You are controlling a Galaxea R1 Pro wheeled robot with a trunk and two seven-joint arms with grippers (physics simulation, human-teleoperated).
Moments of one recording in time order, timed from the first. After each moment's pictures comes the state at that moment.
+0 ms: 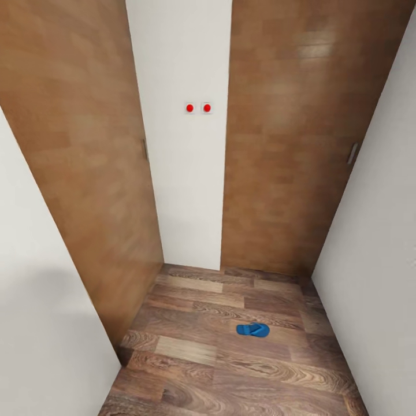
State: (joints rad) left arm -0.01 0.02 -0.01 0.00 -0.01 -0.15 -0.01; right arm -0.01 0.01 0.07 -0.15 0.01 -0.01 0.00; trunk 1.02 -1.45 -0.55
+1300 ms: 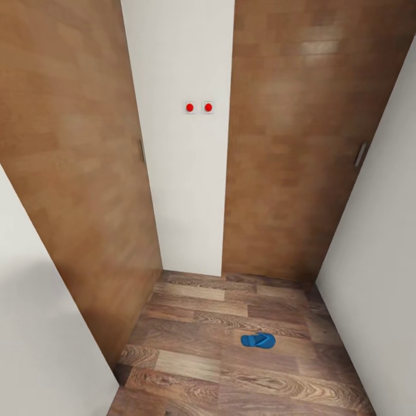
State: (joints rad) left arm -0.01 0.02 -0.01 0.00 -0.01 -0.15 -0.01; right arm -0.01 0.01 0.07 -0.15 0.01 -0.01 0.00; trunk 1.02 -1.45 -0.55
